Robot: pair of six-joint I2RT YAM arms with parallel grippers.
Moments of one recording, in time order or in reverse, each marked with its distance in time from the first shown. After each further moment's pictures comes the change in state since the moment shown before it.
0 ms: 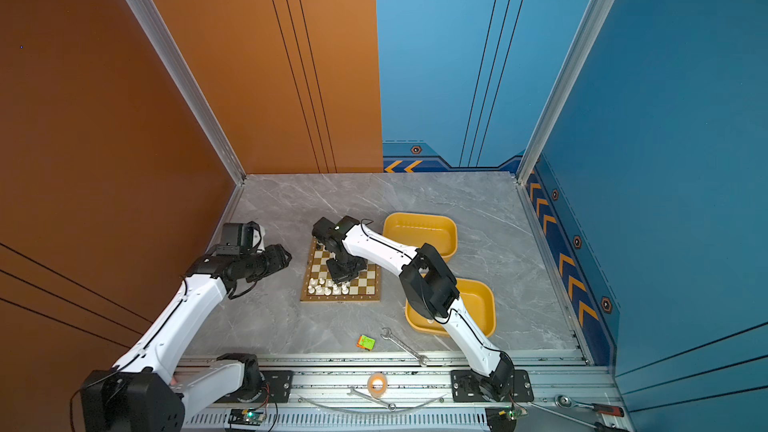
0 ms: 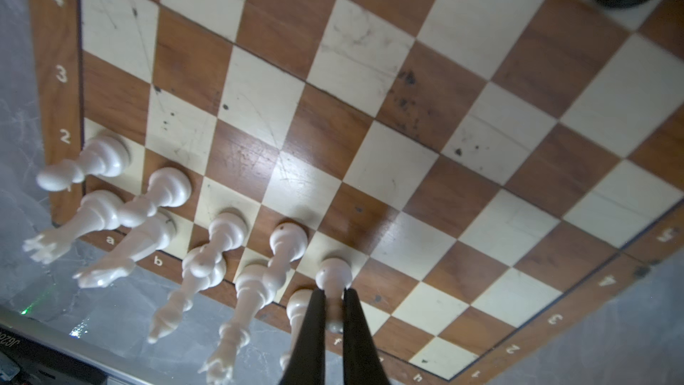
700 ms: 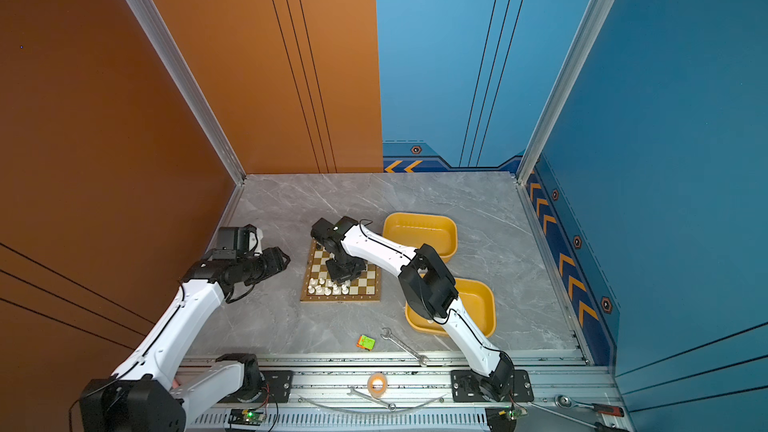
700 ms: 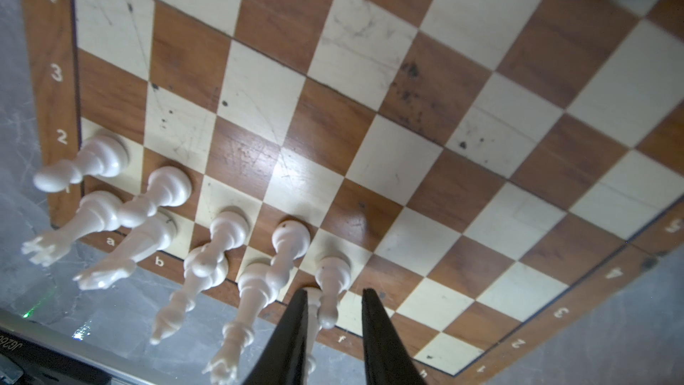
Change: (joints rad) left arm 0.025 -0.034 -0.029 0.003 0.034 0.010; right arm 0.005 0.006 0.014 -0.011 0.005 0.020
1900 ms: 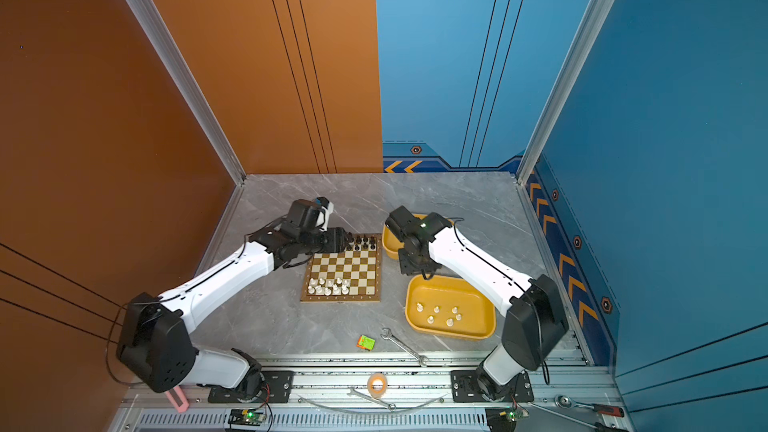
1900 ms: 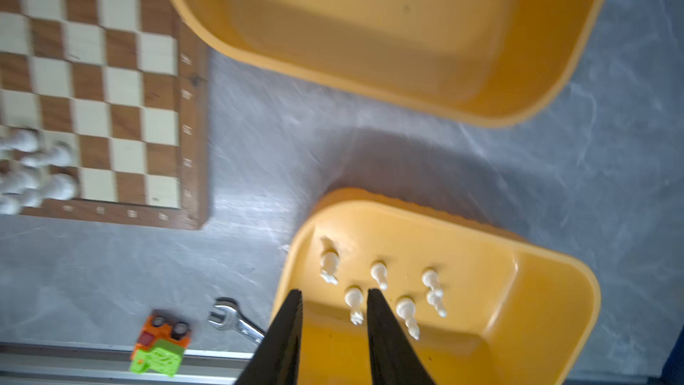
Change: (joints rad) left arm -0.553 0.417 0.329 0.224 -0.091 0.000; right arm -0.259 -0.842 -0.845 0.039 0.239 0.072
